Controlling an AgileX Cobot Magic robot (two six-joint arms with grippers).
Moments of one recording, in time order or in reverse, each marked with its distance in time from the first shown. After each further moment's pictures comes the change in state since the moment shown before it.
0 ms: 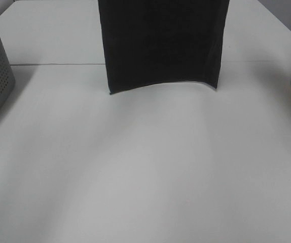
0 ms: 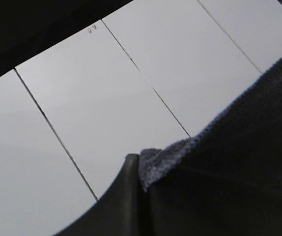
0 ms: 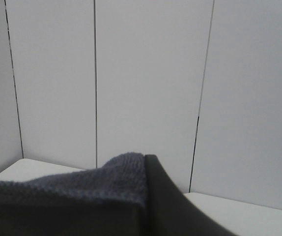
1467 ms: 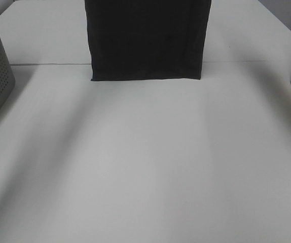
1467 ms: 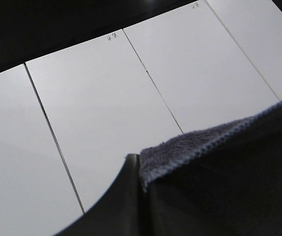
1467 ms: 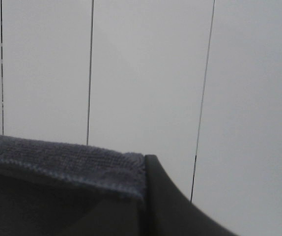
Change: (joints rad) left arm 0.143 0.472 -0.723 0.414 0.109 -0.598; right arm 0.001 0.128 -0.004 -0.010 -0.279 -0.027
